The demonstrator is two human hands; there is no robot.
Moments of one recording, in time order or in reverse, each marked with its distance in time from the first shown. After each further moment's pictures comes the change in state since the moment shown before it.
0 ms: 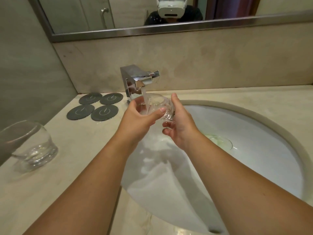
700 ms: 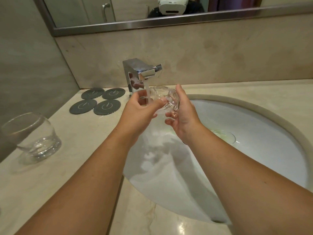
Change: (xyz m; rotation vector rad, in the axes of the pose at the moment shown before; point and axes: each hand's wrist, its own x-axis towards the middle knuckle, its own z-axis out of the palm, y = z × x) left_hand -0.004 0.006 -0.003 -0.012 -0.008 0.016; right_hand 0.002 0.000 0.000 0.058 0.006 -0.085
